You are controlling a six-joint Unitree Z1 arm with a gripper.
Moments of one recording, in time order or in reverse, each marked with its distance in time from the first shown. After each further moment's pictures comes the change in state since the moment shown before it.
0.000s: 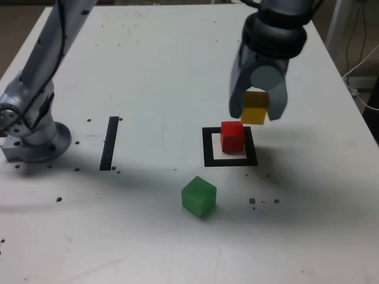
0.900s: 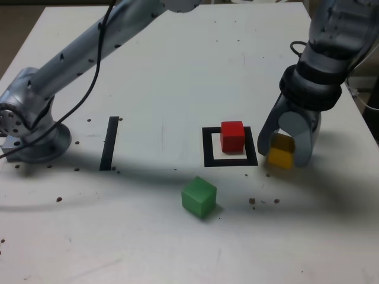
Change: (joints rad) arm -0.028 0.279 -0.258 -0.007 -0.030 0.350
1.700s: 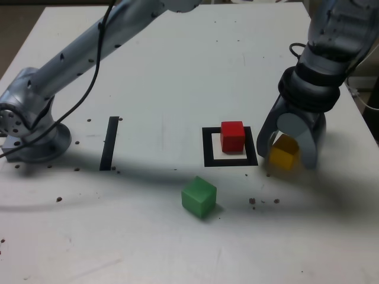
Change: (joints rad) arm 0.000 0.001 0.018 -0.009 -0.007 0.009
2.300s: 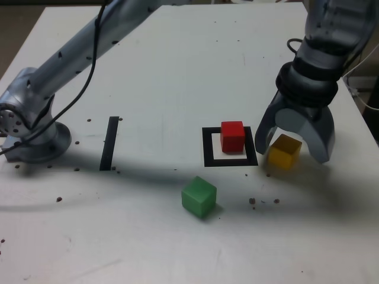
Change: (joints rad) arm 0.006 -0.023 0.024 -0.007 -0.012 0.005
